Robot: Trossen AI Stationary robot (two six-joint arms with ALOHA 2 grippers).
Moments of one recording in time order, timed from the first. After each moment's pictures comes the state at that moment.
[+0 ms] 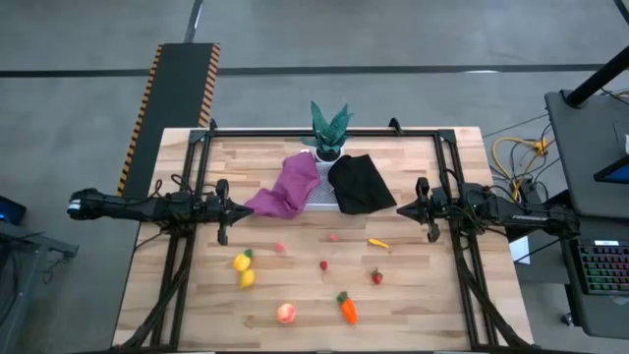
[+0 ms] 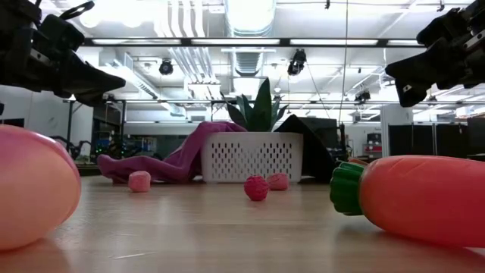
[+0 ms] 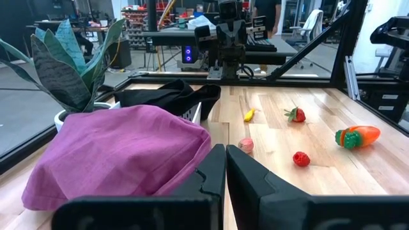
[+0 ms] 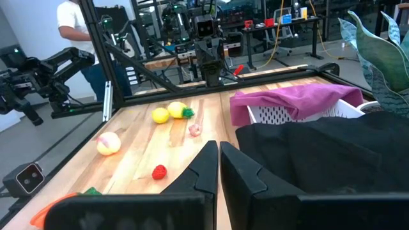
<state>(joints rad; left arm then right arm) -0.10 0.21 0.00 0.07 -0.20 -0.02 -0.10 0.06 0.04 -0.03 -0.16 0.17</state>
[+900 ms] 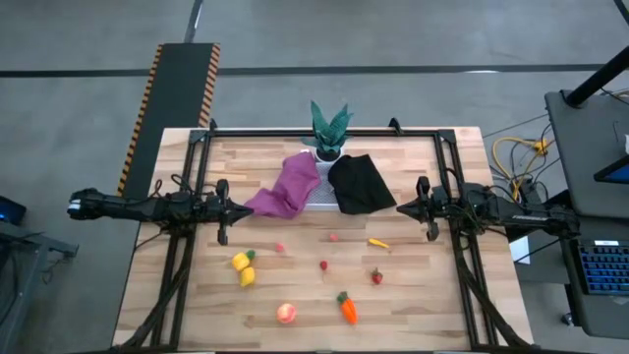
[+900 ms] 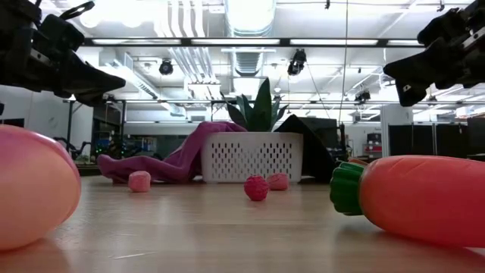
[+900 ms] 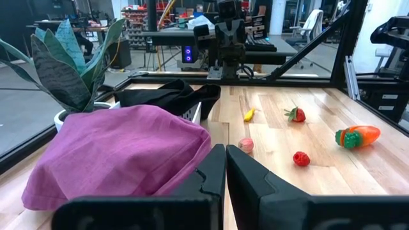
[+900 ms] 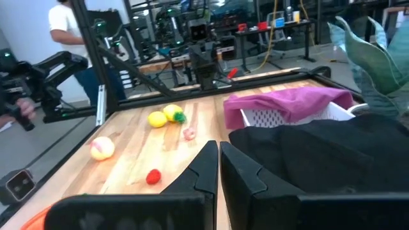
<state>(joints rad) -0.10 0.21 0.00 0.07 -0.20 -0.02 -0.10 0.06 0.04 -0.02 -0.13 0.18</state>
